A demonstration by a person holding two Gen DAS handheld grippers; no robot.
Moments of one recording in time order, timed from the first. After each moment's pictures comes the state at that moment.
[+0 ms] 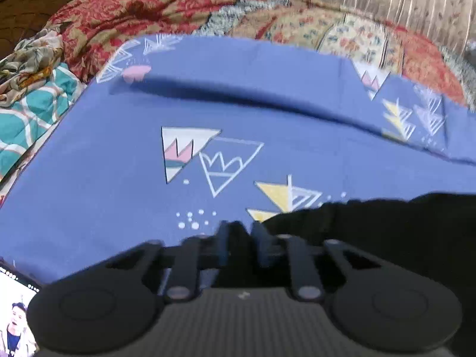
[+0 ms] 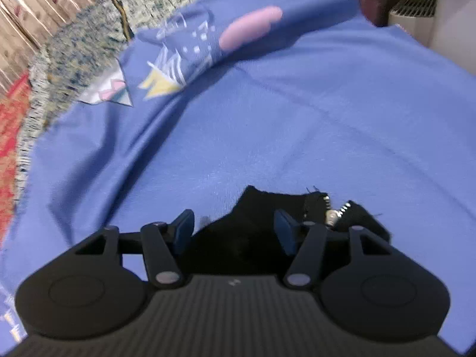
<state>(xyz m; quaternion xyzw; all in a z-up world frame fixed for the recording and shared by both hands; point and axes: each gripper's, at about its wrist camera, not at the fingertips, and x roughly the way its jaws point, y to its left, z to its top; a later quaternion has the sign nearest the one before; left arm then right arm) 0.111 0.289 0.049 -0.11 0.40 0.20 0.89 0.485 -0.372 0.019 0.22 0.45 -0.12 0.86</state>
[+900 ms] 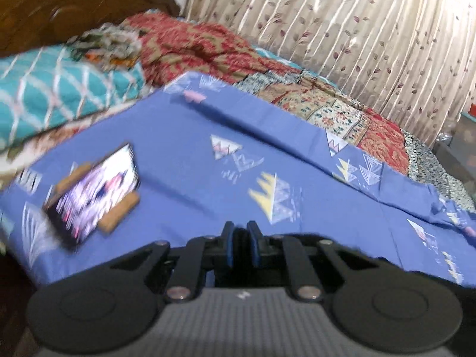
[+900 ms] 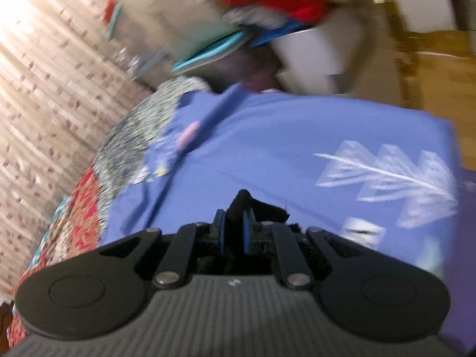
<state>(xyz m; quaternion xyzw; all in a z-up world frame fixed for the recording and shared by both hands) -0.132 0.239 0.106 -0.24 0.27 0.20 0.91 0.166 -0.543 0.110 0.38 0.28 -0.10 0.88</state>
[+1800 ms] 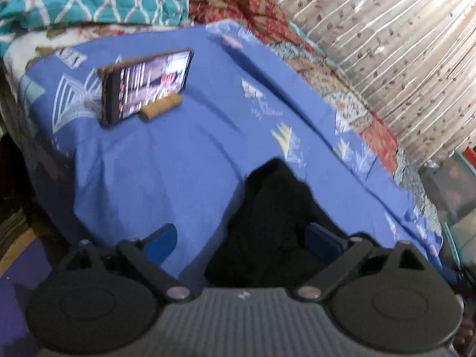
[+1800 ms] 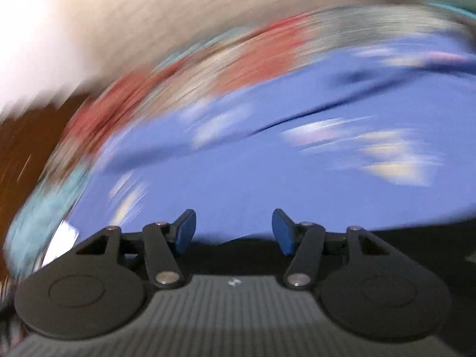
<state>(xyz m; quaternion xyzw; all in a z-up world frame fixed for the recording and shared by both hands) -0.217 0.245 0.045 -0.39 0.29 0.17 0.86 0.153 -0.211 0.121 0.08 0.37 0.36 0.85</state>
